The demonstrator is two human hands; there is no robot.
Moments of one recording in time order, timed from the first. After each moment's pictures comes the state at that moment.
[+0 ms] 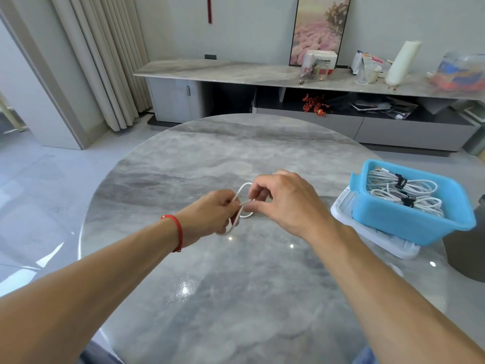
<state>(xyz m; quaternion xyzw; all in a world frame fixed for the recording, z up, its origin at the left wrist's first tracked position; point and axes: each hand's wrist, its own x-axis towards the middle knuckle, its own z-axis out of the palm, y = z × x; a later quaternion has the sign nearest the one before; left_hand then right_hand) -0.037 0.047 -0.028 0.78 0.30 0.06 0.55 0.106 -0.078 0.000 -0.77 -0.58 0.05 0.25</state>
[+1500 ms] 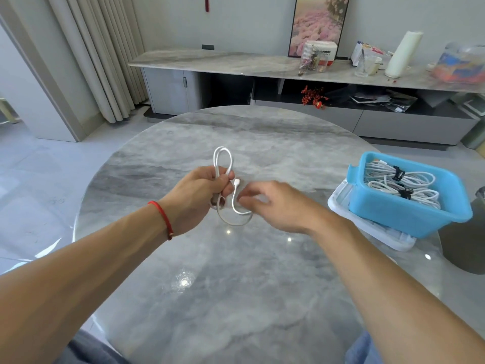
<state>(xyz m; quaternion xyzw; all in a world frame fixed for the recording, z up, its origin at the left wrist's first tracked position) -0.036 0.046 -0.015 0.64 0.25 0.18 0.70 0.109 -0.076 -0.011 -0.77 -0.55 0.23 0.23</state>
